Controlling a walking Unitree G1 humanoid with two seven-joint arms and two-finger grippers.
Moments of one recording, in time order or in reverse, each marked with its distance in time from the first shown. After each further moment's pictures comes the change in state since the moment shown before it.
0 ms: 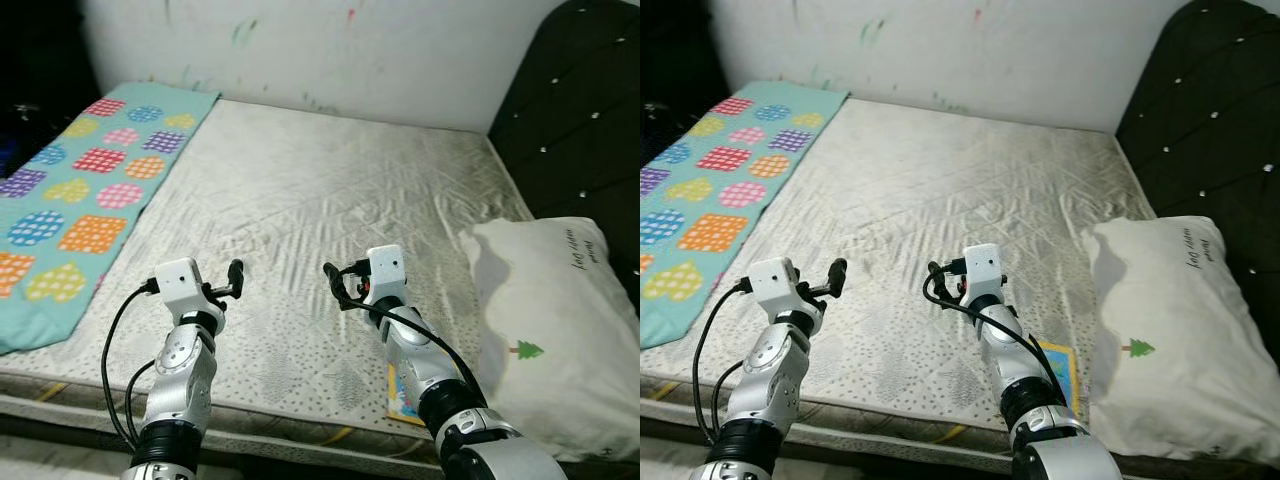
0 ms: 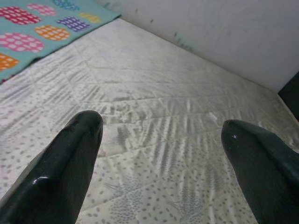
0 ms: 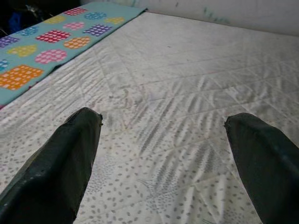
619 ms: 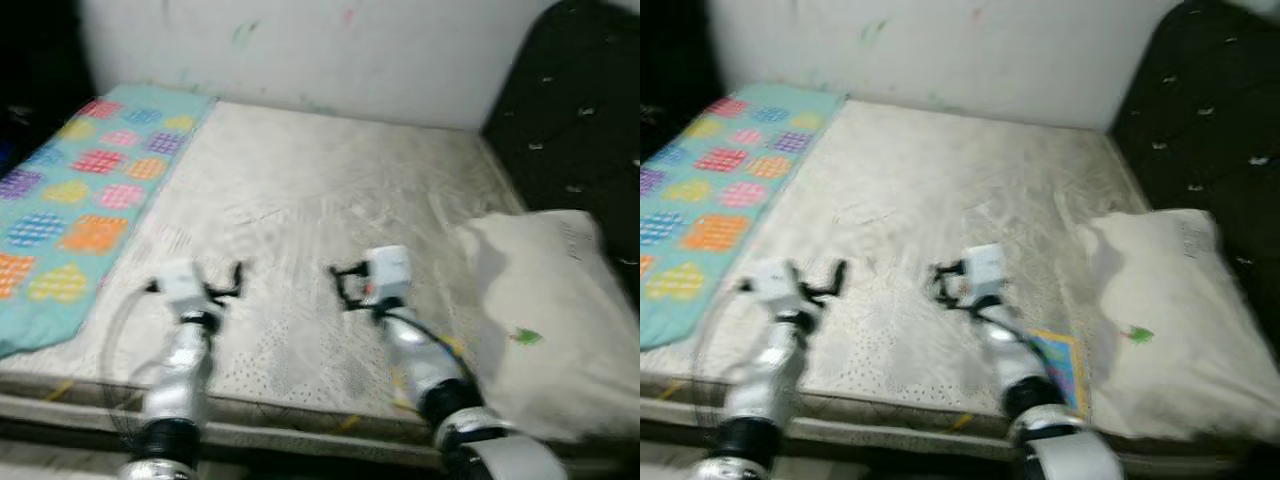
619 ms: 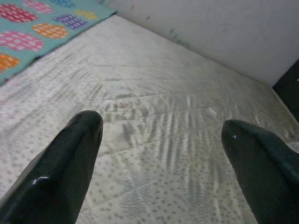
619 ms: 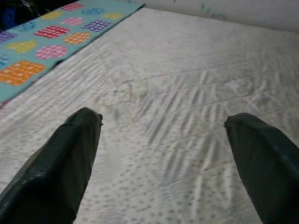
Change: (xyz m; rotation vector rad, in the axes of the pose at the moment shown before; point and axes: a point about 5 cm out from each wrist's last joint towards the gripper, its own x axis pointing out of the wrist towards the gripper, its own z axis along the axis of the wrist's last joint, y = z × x) left arm 0.003 0.005 0.002 0.008 -0.002 0.012; right arm 0.002 0.008 -0.001 0.002 0.012 0.021
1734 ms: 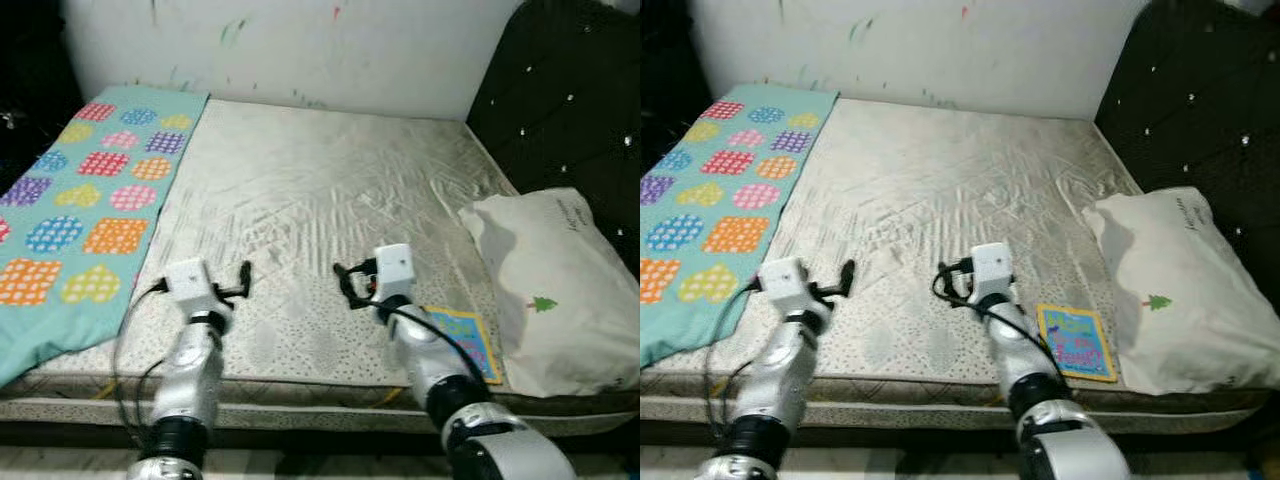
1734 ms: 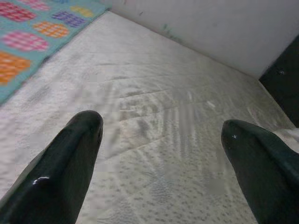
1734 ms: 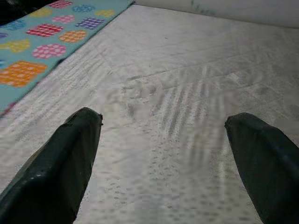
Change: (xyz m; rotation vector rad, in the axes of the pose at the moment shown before) left arm 0.001 -0.007 -0.002 -0.009 0.004 -0.013; right arm 0.000 -0.010 0.001 -0.009 0.009 -0.024
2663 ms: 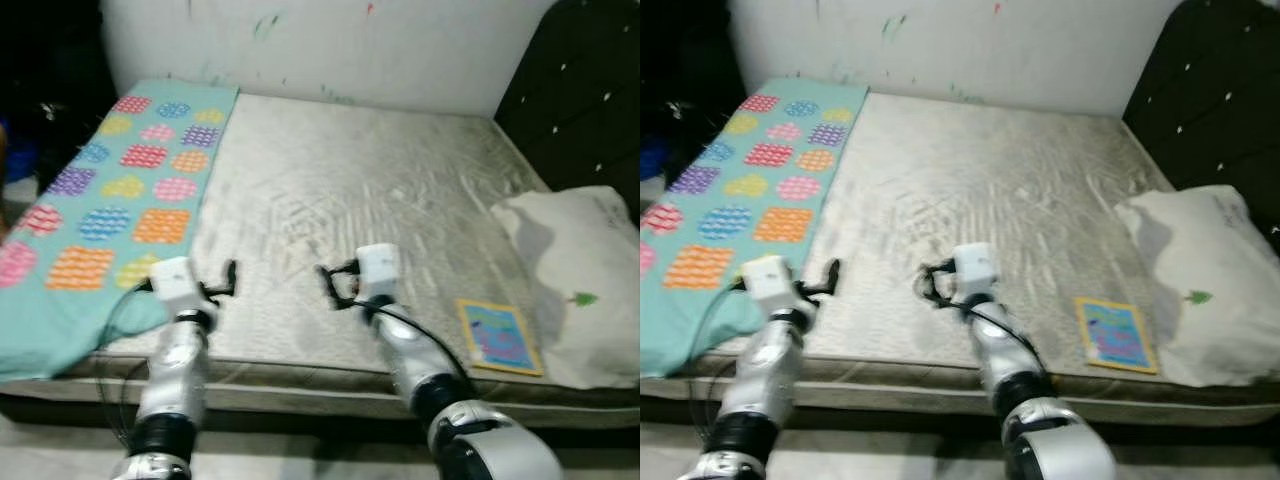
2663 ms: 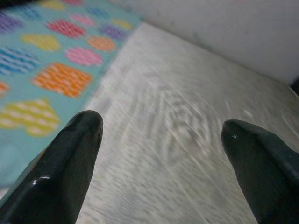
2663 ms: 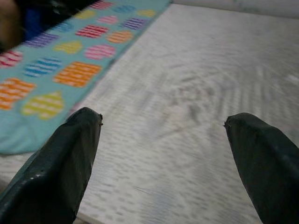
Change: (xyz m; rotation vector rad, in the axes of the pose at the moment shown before) left arm 0.001 0.011 0.003 0.005 -0.008 0.031; right arm 0.004 0.015 0.001 0.011 0.006 0.037
